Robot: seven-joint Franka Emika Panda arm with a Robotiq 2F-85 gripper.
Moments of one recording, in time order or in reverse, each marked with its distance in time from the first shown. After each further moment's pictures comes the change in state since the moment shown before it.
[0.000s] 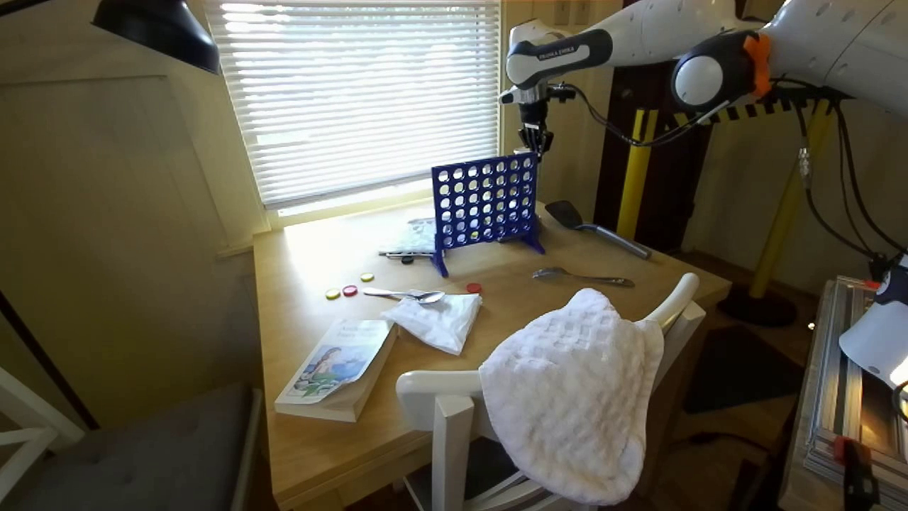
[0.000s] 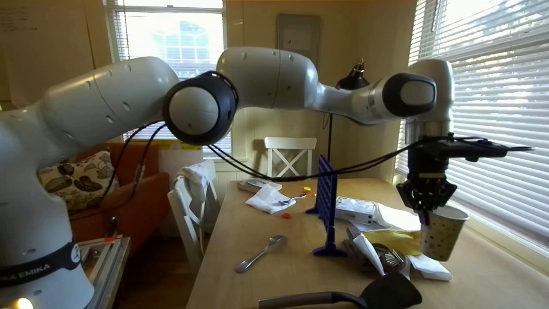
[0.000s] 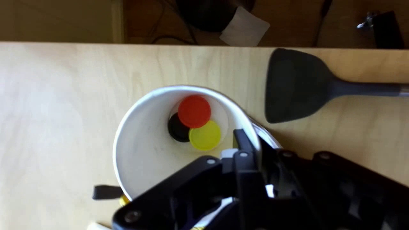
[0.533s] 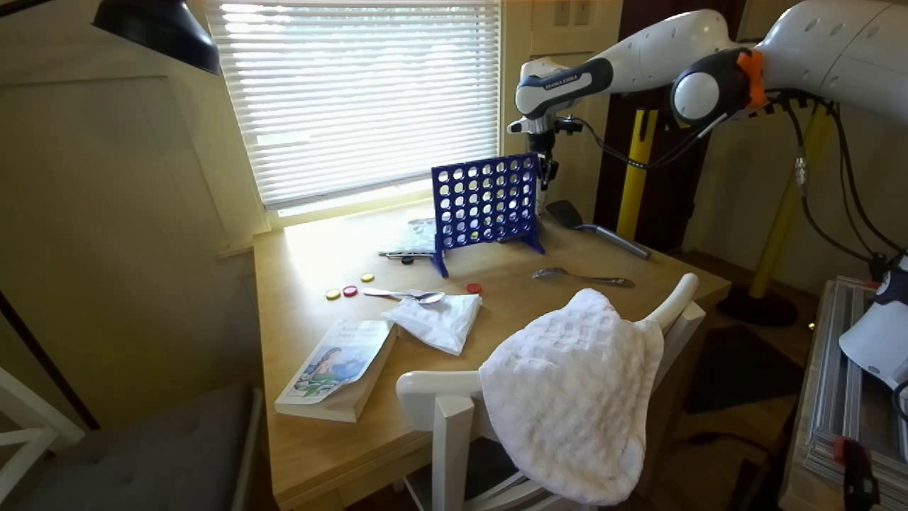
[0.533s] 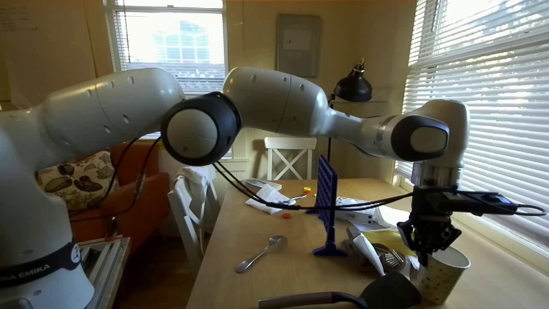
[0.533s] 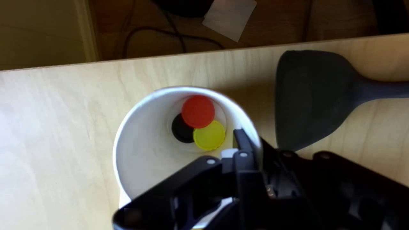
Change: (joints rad) arm -0.067 0.085 0.043 -0.048 0.038 0.093 0.070
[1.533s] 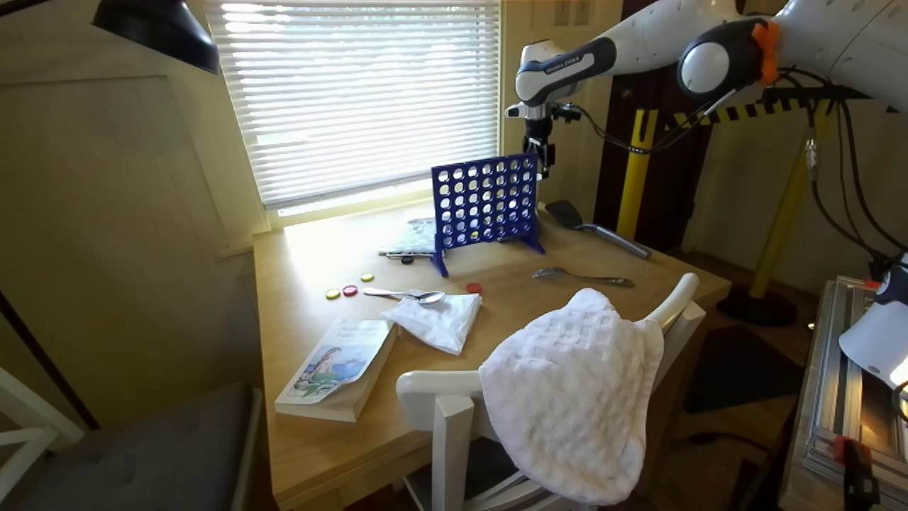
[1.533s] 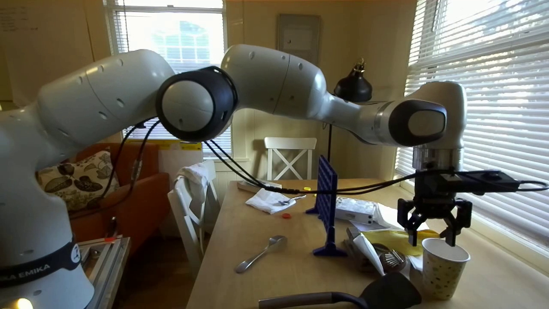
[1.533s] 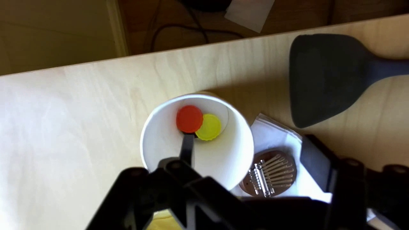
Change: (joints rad) arm 0.014 -0.116 0.002 -0.140 0.000 0.112 0.066
